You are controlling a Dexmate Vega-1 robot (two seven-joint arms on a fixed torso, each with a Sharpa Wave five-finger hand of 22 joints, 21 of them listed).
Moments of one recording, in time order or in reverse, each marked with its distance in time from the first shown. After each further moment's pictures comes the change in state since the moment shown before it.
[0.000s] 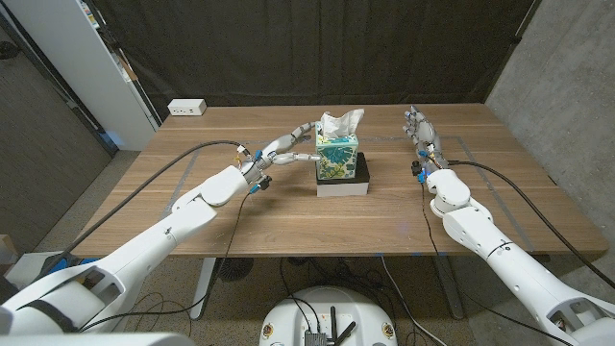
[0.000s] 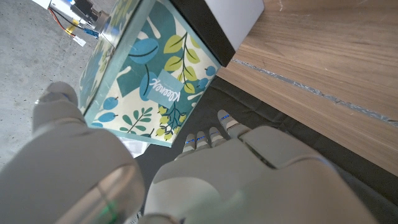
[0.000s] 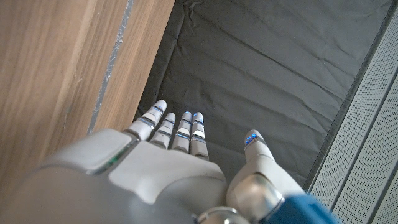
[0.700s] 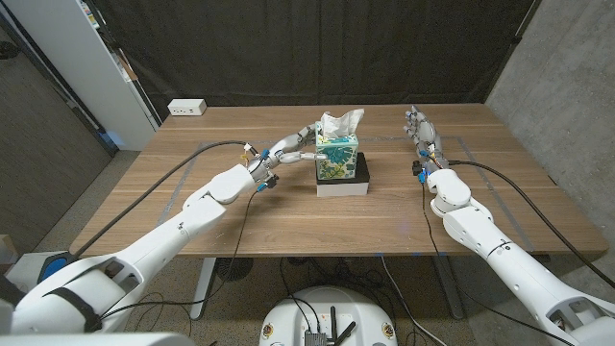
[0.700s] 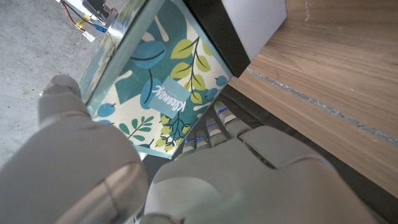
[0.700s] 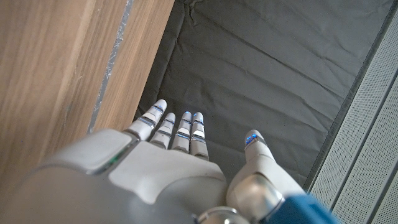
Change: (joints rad) left arm -0.057 -0.069 0.034 0.110 -0.071 -0.041 -0.079; left_hand 0.098 0.031 -0.055 0.008 -0.004 0.000 -0.036 0.060 0.010 0.043 -0.023 0.035 0.000 0.175 -0.030 0.022 0.000 0.153 0.041 0.023 0.003; right arm 0.007 0.004 0.002 0.015 0.000 0.004 0.002; right_hand 0.000 0.000 -0.003 -0.003 0.000 0.000 0.000 0.000 0.000 0.000 0.000 0.000 0.005 0.000 0.000 0.000 0.000 0.000 0.000 0.000 0.000
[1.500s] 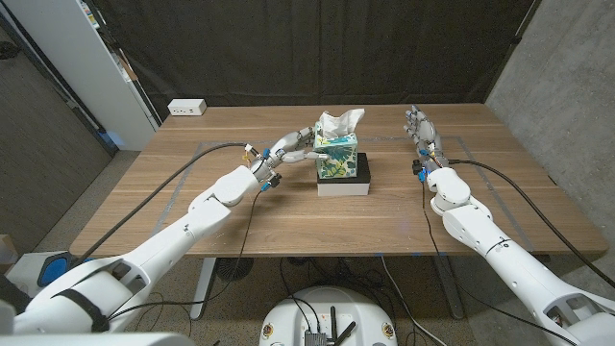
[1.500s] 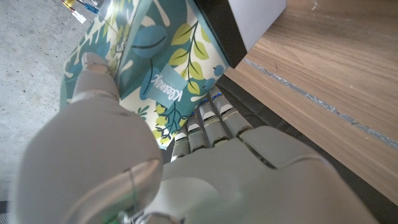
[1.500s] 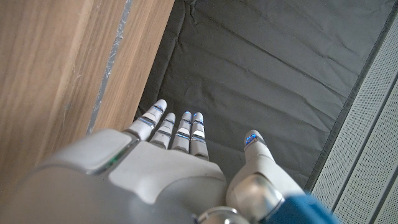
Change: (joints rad) left arm 0.015 -0.028 -0.010 0.003 0.000 0.016 0.071; left_hand 0.251 0.125 0.105 -0.017 -0.319 0.403 -0.023 0.238 0.008 0.430 -0.030 0.012 0.007 0.415 -0.020 0.005 0.000 0.229 0.004 0.014 -0.005; right arm 0.015 0.005 -0.002 0.021 0.004 0.002 0.009; right_hand -0.007 0.007 -0.003 -0.003 0.000 0.000 0.000 -0.005 0.000 0.000 0.000 0.000 0.000 0.000 0.000 0.000 0.000 0.000 0.000 0.000 0.000
